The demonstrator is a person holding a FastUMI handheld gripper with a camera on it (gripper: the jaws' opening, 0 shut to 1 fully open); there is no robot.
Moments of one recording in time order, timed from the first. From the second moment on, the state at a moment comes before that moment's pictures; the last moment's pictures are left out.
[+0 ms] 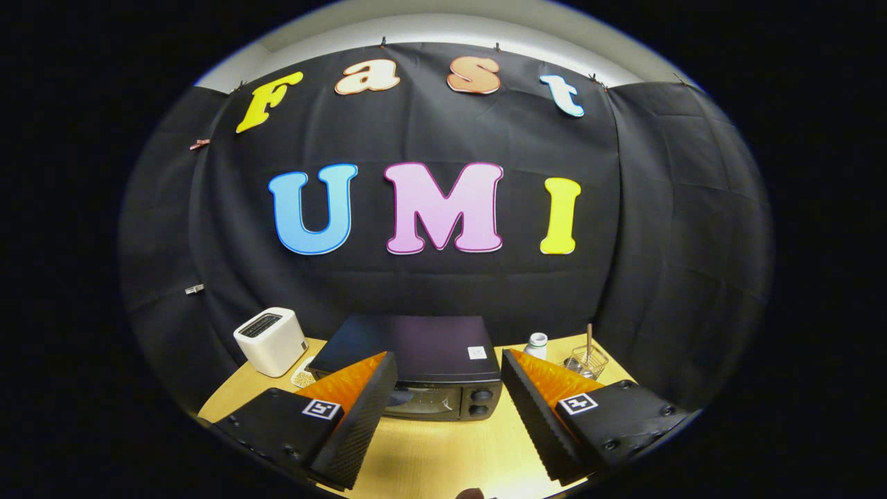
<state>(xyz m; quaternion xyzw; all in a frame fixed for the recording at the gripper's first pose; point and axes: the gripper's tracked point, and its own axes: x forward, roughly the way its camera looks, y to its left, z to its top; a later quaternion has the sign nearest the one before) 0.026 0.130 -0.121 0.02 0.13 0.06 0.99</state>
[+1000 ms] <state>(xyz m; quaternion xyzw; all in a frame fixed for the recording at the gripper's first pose) -0.057 0.049 -0.016 0.05 0.04 0.05 1.00</state>
